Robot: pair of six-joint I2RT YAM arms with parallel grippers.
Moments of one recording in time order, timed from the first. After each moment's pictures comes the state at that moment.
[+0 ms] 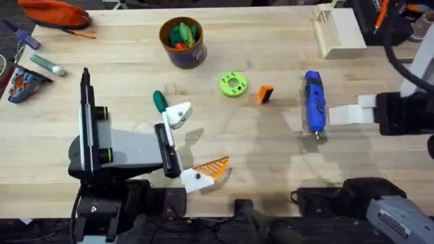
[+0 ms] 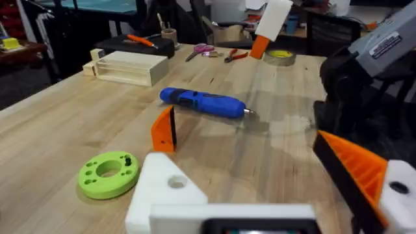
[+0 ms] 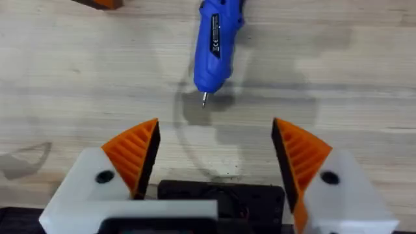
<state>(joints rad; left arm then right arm) 0.00 0.01 0.01 -0.14 1.25 0.12 0.00 0.86 1.01 -1.36 -0.03 0.00</state>
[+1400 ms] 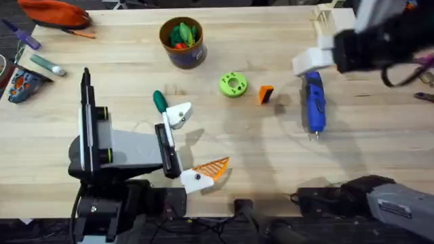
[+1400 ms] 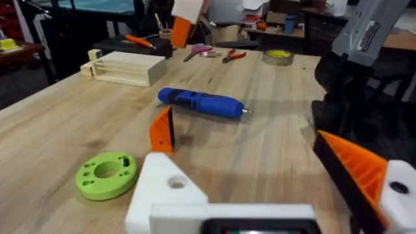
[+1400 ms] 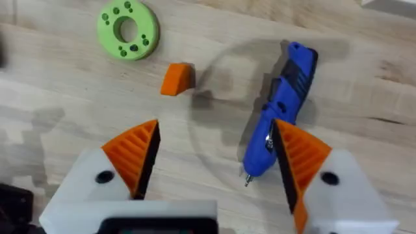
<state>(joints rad) 0.00 0.01 0.01 -0.15 1.26 0.12 0.24 1.25 1.30 -1.19 -0.05 0.11</state>
